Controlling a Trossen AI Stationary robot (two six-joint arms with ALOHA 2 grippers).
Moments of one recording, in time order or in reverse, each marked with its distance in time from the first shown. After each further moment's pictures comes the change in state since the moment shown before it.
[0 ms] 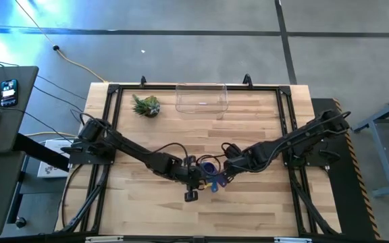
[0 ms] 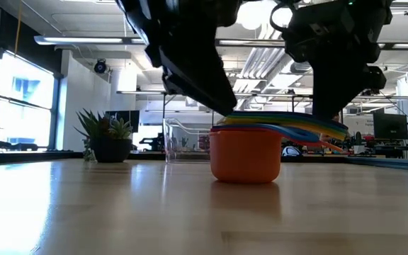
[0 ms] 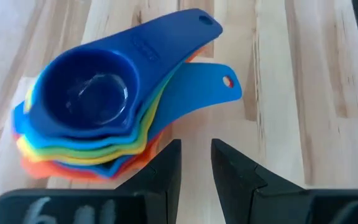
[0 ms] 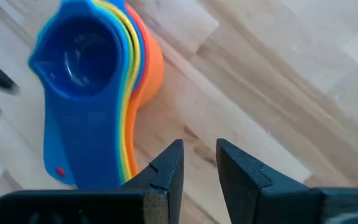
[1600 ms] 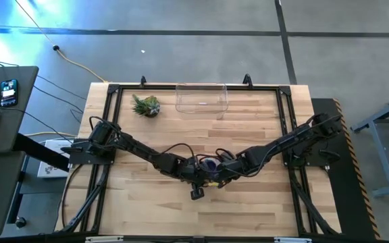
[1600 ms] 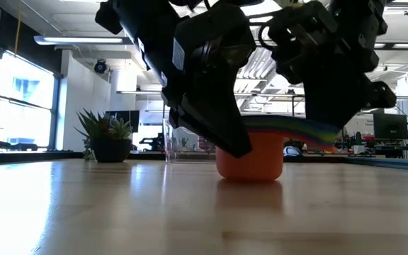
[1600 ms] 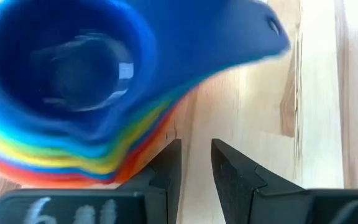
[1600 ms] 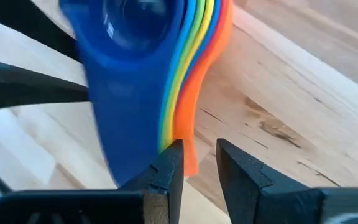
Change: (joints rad) left arm 0.048 0.105 -0.001 0.091 0.027 -0.100; right arm 0.006 0.103 0.003 0.171 -0.174 0.158
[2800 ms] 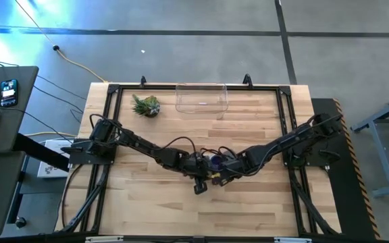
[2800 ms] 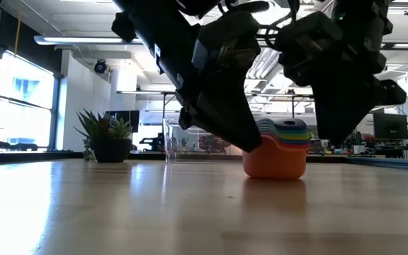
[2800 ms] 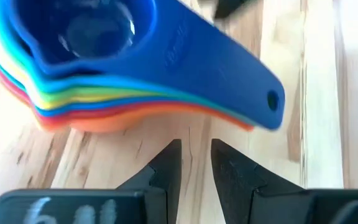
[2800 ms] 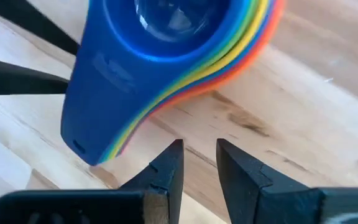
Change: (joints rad) left arm 0.059 -0.001 0.002 0.040 0.054 0.006; right arm -0.005 -0.010 0.000 -0.085 0.007 0.038
